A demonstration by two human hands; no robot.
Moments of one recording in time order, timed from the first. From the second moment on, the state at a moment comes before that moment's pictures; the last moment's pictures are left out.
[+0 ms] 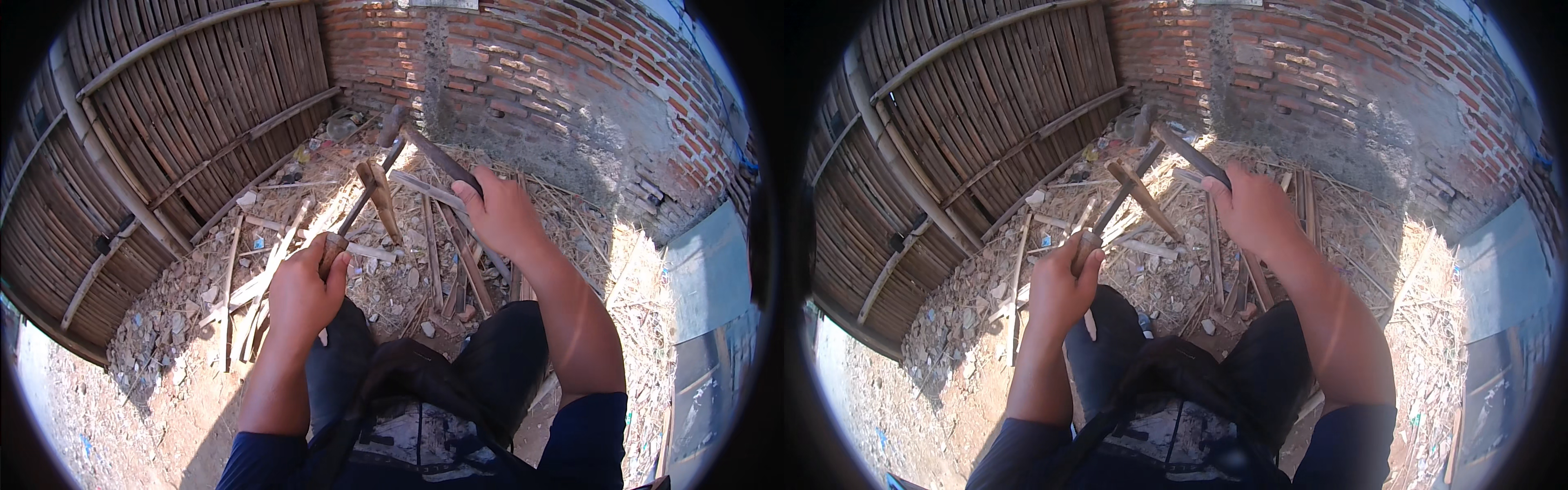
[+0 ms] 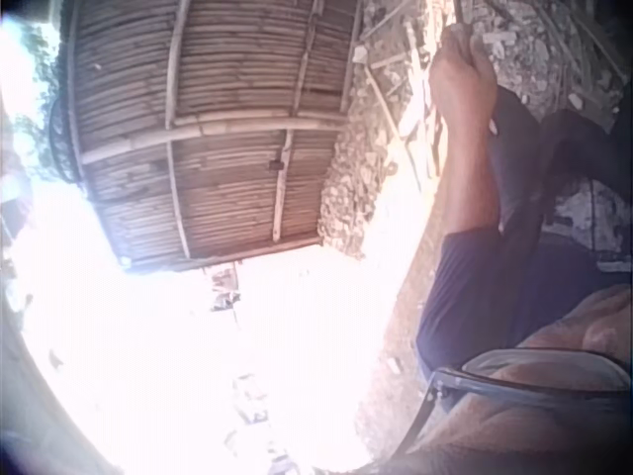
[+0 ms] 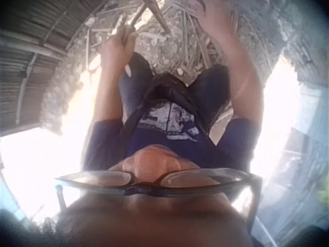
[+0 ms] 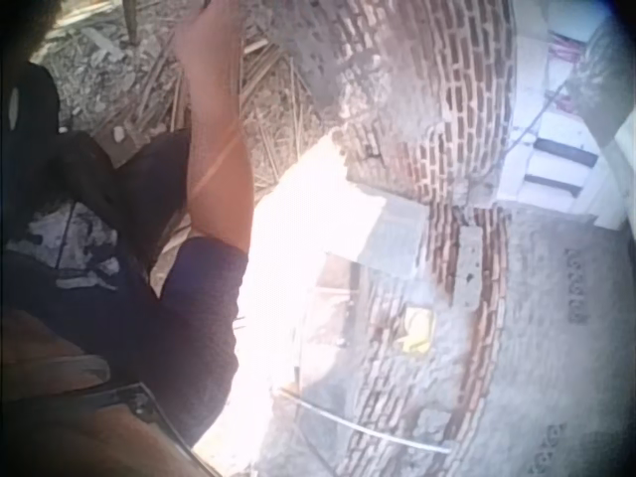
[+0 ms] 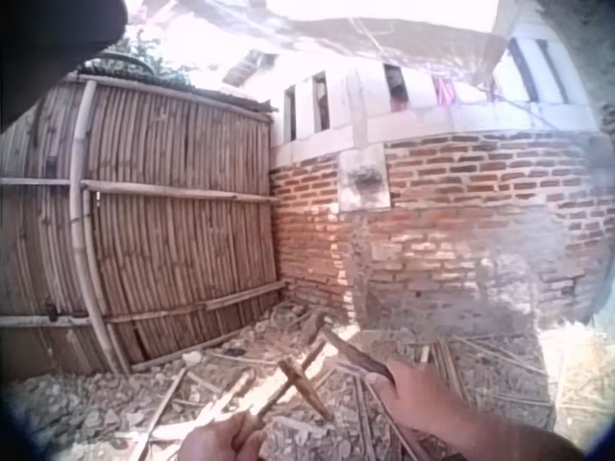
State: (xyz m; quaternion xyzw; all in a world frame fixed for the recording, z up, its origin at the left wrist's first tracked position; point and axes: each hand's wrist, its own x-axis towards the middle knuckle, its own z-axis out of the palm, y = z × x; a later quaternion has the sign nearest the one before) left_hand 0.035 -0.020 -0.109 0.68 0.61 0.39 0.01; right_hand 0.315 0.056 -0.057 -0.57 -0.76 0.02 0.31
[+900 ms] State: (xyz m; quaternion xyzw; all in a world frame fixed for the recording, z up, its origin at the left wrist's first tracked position) left_hand 0.018 0.110 -0.056 0.66 0.66 0.36 -0.02; right_hand 0.399 0.103 -0.221 -0.66 -0.49 0.24 0.52
